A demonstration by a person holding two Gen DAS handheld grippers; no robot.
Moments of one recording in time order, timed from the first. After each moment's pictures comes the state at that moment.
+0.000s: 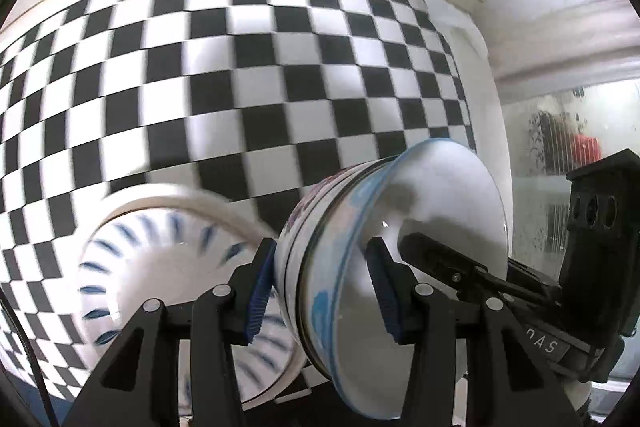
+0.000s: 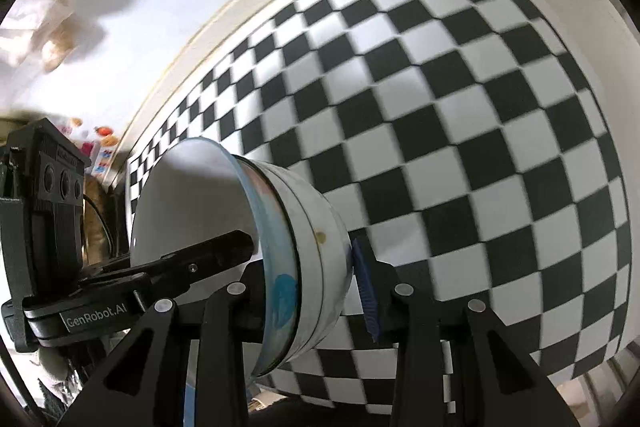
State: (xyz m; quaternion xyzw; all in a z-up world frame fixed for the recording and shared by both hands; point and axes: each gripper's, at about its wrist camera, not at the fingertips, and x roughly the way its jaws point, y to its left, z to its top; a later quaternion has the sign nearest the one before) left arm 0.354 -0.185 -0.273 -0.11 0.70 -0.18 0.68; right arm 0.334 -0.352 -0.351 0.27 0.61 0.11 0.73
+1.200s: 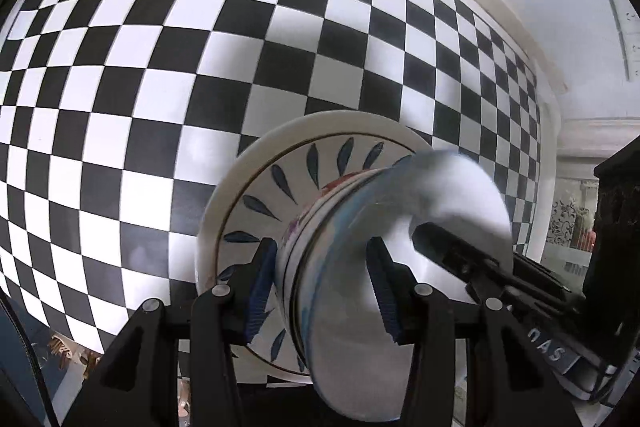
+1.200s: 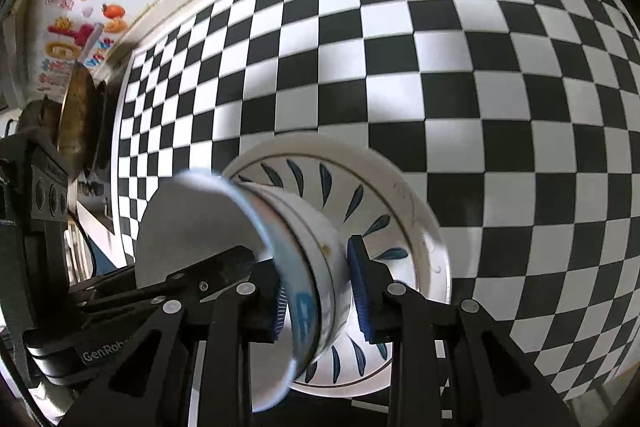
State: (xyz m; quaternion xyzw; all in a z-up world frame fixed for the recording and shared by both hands) left arm 0.307 -0.050 -0.309 -0.21 0.70 -0.04 0.68; right arm 0.350 -0.197 -0.370 0.12 0.69 0.17 0.70
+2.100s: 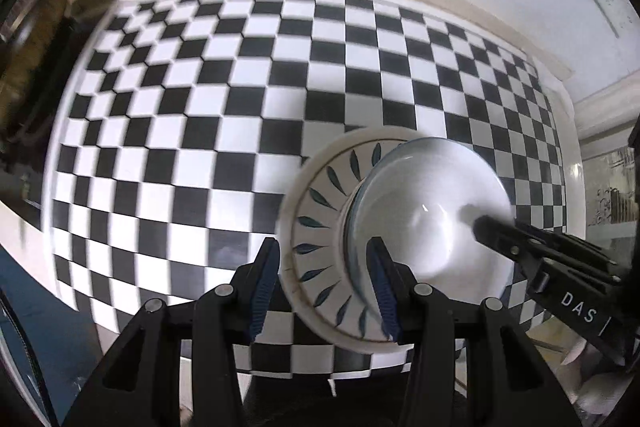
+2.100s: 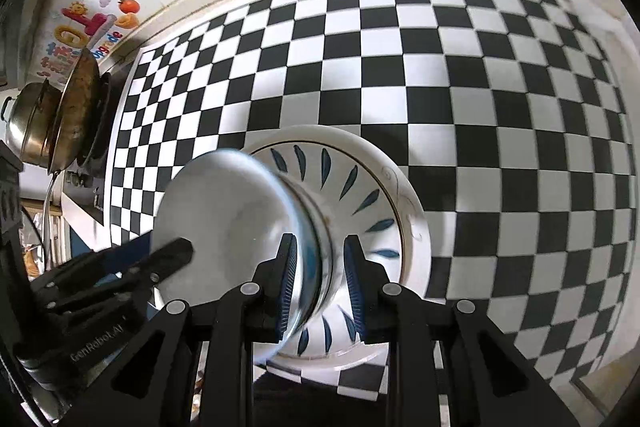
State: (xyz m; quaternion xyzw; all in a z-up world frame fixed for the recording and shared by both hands) left arm 0.261 -0.042 -0.247 -0.09 0.64 0.00 0.77; right arm 0.306 -0.198 -0.313 0.07 0.64 0.15 0.75
